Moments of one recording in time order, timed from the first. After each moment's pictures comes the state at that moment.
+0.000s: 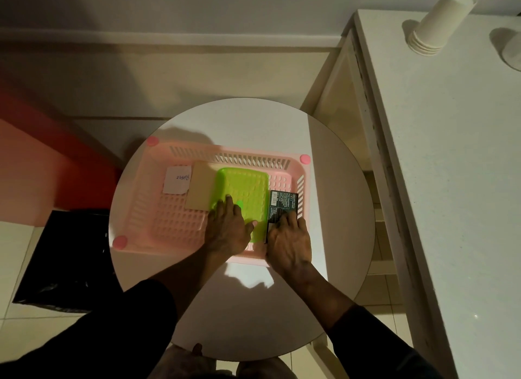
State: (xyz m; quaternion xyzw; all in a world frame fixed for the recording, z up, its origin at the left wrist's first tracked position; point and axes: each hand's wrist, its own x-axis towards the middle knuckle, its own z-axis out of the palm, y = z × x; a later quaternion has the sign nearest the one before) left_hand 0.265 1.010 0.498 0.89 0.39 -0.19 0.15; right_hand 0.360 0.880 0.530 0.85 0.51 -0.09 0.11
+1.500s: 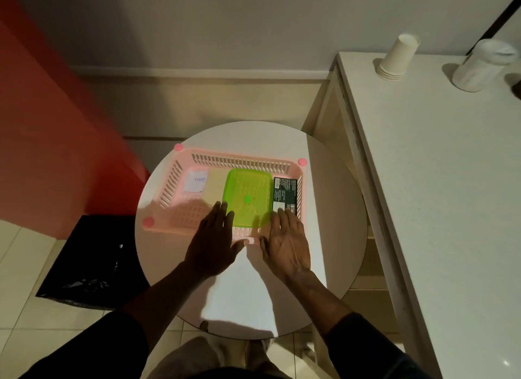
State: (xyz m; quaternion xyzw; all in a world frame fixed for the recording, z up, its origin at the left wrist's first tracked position) left_hand 0.159 0.957 0.549 0.94 0.32 -0.01 0.11; right_hand 0.314 0.821 0.562 0.85 0.51 -0.03 -0.10
